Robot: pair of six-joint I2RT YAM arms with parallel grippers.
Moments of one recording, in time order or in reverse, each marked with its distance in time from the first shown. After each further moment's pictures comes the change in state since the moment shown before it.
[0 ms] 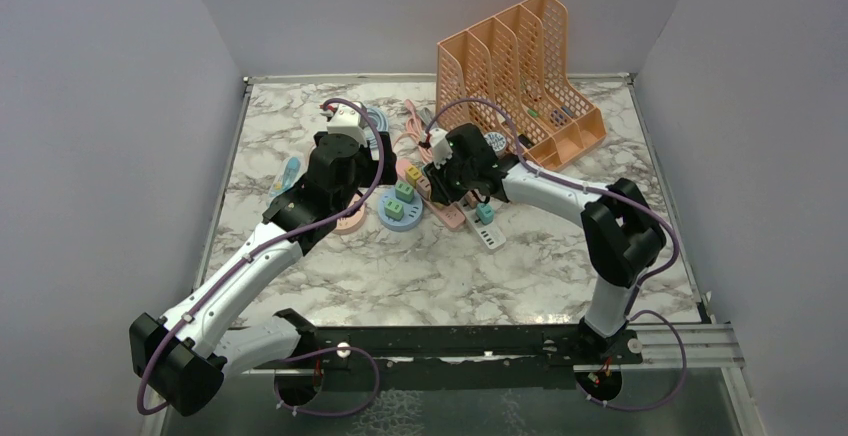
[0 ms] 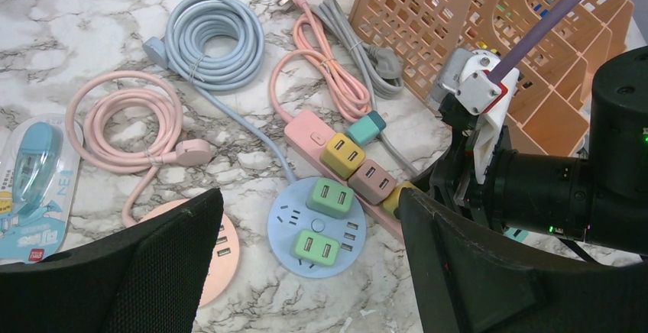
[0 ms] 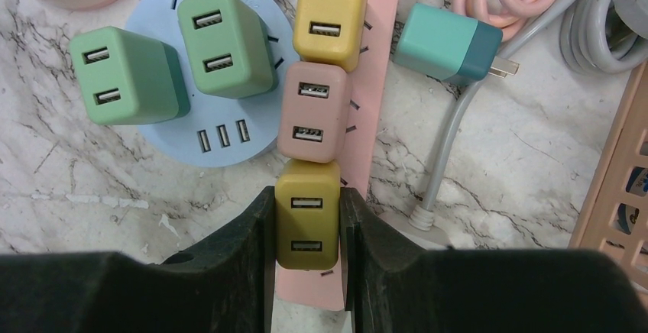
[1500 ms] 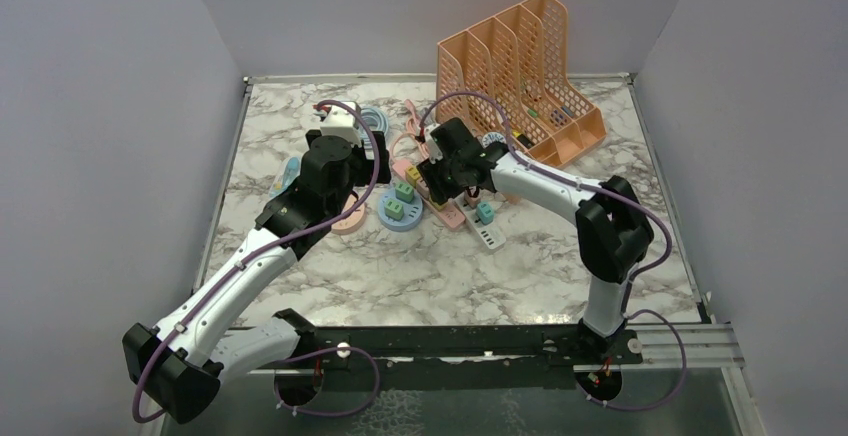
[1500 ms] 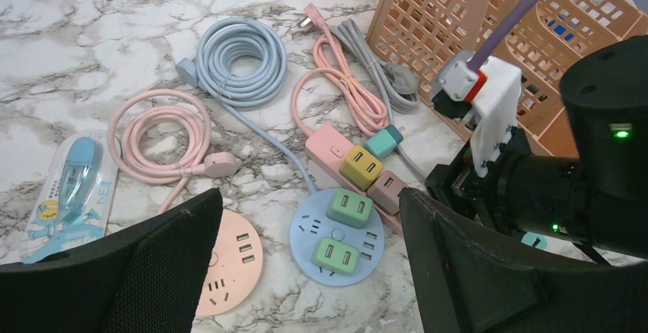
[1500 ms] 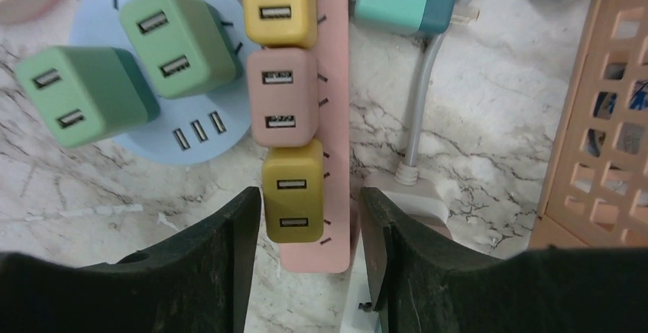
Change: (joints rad) left arm 0.002 -0.042 0.000 0.000 -0.044 0.054; right arm 0.057 0.032 0.169 -0.221 0.181 0.125
